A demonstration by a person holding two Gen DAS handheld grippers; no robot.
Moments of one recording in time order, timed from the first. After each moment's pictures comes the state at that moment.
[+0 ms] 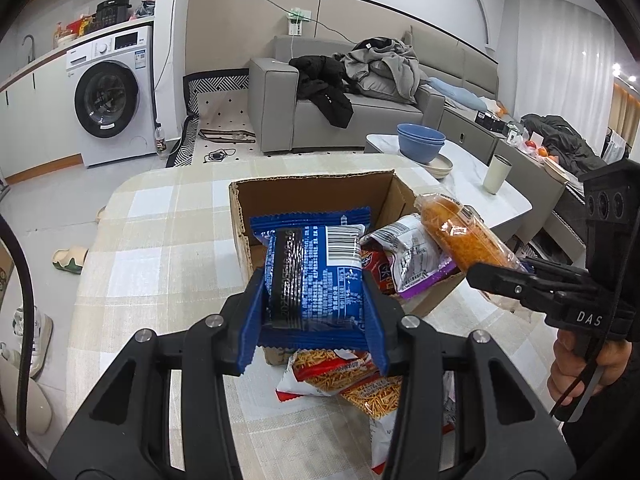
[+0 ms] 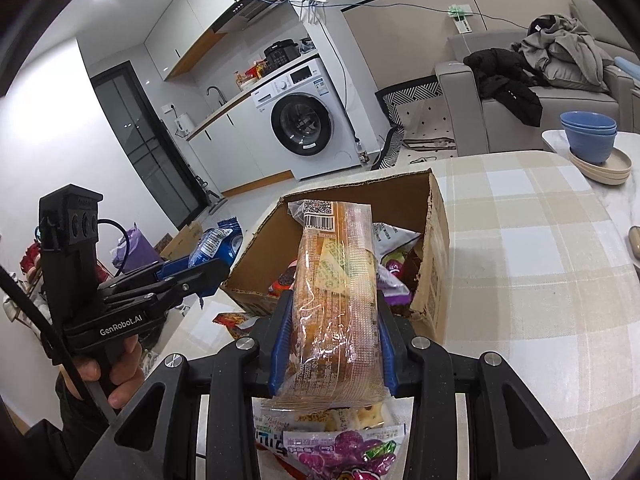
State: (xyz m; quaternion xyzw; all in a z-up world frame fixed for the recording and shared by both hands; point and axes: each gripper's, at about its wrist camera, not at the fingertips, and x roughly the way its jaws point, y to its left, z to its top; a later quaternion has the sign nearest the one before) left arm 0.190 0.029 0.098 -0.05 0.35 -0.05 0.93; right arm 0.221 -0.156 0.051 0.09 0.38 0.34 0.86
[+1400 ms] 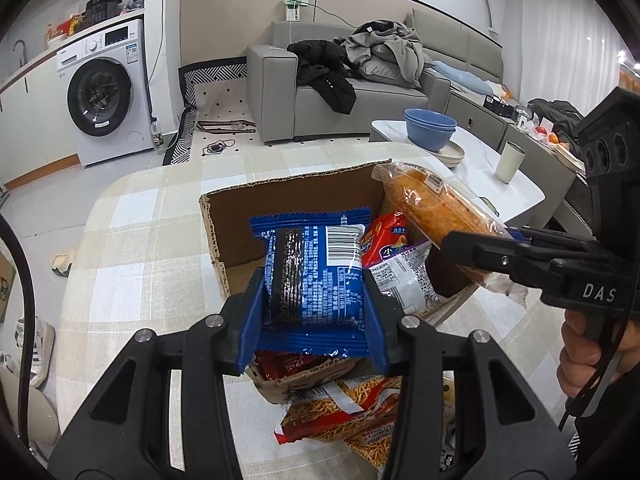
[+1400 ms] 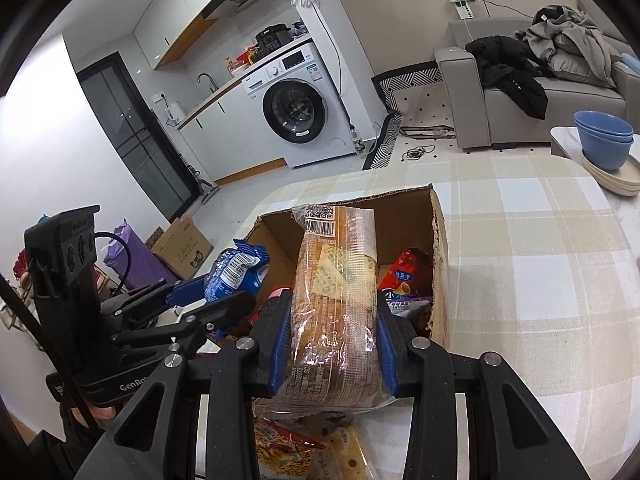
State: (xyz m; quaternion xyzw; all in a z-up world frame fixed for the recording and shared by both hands) left arm 0.269 0.027 0.070 -0.04 0.37 -0.05 0.93; right arm 0.282 -0.127 0.055 0.08 0.41 0.34 0.85
